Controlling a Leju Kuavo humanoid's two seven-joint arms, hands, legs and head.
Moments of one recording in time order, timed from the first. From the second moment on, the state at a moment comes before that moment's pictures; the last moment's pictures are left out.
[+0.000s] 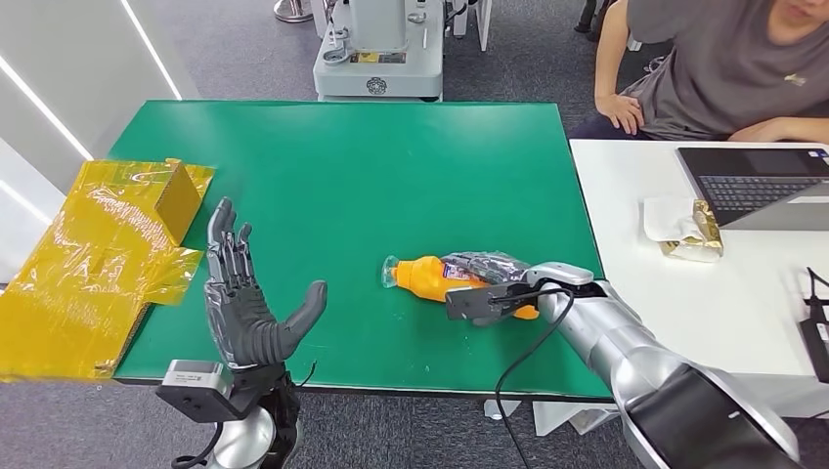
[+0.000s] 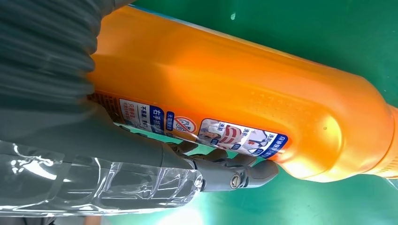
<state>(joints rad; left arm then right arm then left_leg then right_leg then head) -0.07 -0.20 -0.42 -1.44 -0.09 0.45 -0.70 -0.91 -0.03 0.77 -0.28 0.78 0.27 -0.53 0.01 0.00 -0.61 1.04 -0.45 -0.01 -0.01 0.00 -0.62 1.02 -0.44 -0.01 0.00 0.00</state>
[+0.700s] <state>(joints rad) -0.07 -0.20 -0.42 -1.44 -0.09 0.45 -0.70 -0.94 -0.08 0.81 -0.28 0.81 0.28 -0.50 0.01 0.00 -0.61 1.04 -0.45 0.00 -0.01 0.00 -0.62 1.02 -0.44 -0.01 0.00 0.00</state>
